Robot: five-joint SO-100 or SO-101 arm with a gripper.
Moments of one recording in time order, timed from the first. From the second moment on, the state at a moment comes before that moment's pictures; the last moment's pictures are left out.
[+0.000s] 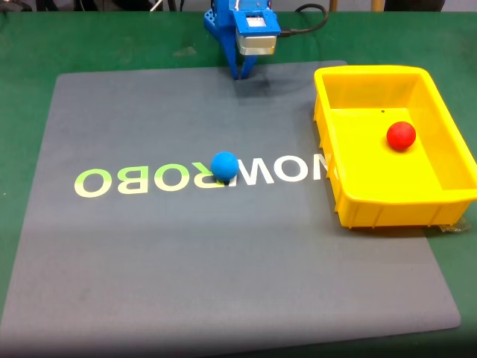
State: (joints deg) arm 1.6 189.8 175.9 78.0 -94.5
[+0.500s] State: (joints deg) arm 0.9 189.9 175.9 78.5 -92.1
